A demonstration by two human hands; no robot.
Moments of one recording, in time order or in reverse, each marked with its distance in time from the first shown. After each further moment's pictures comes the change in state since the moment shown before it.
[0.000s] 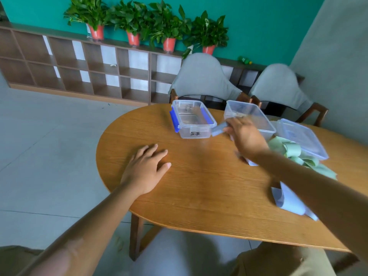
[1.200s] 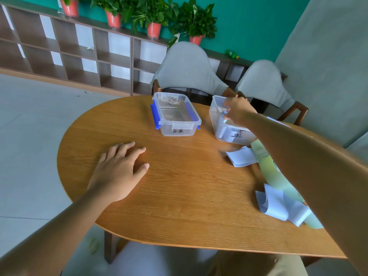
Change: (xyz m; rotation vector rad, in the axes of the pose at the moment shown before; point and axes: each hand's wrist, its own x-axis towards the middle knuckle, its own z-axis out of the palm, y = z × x) left_hand 0.004 0.004 0.003 0.047 0.052 -0.026; right_hand 0.106 0.082 -0.003 -0.245 -0.255 0.287
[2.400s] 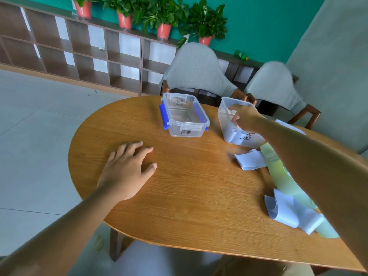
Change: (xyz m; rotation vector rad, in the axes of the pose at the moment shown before) left_hand 0.000 0.001 0.000 0.000 0.008 -0.011; right_hand 0.026 0.025 0.038 -0.020 -0.066 -0.077
